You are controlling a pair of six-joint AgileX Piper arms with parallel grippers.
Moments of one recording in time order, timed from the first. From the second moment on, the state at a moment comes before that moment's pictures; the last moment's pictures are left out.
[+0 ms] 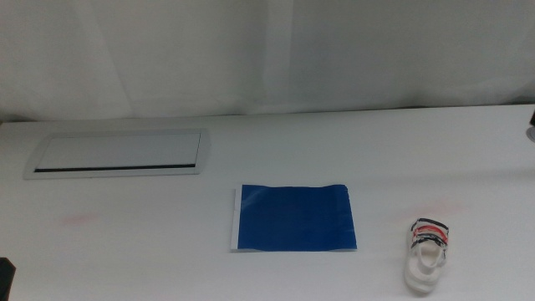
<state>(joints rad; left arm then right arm) -0.06 0.01 0.00 0.13 0.14 -0.15 0.08 0.76 -0.81 0.38 0.73 0.04</state>
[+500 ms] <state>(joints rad) -0.06 0.01 0.00 0.13 0.14 -0.15 0.26 1.06 -0.92 0.08 0.96 0.41</state>
